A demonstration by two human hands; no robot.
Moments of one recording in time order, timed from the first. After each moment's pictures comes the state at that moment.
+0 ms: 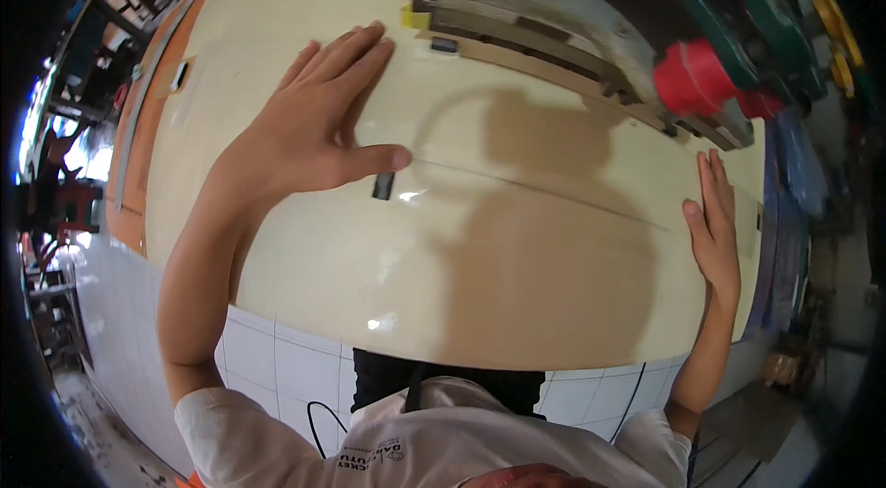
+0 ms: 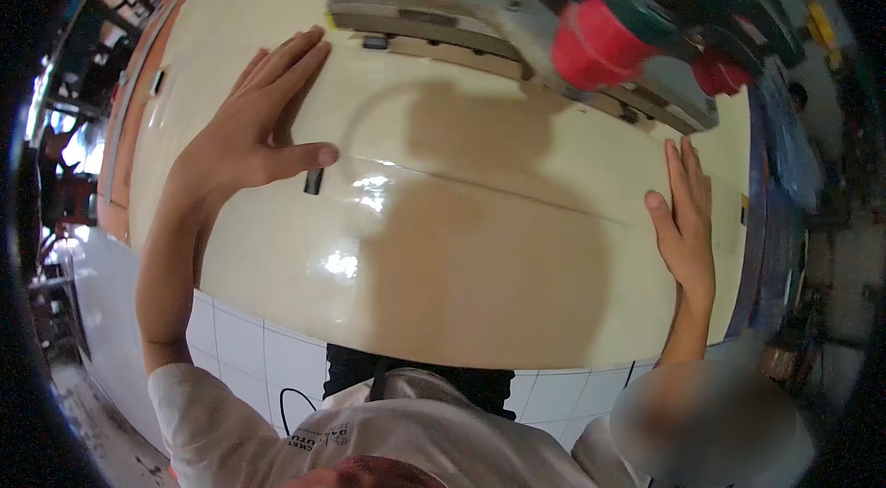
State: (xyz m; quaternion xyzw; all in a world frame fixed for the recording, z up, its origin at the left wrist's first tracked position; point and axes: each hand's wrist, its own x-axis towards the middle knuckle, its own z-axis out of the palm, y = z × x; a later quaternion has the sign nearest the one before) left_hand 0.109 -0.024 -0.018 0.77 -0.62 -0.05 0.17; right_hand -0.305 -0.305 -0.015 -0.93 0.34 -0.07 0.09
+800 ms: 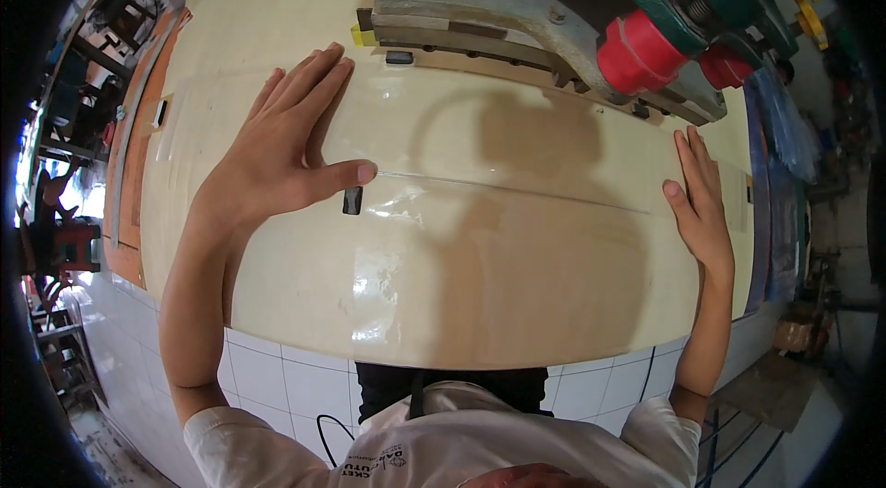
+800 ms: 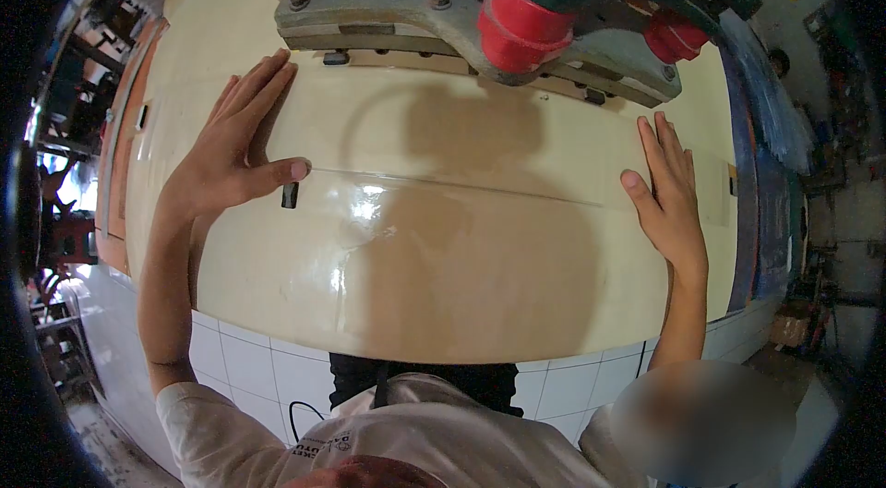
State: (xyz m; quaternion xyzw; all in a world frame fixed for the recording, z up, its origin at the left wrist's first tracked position) left_hand 0.107 -0.026 -0.012 0.78 -0.60 -0.08 0.16; right_hand -0.307 -0.308 -0.018 -0.93 0.34 -0.08 0.08
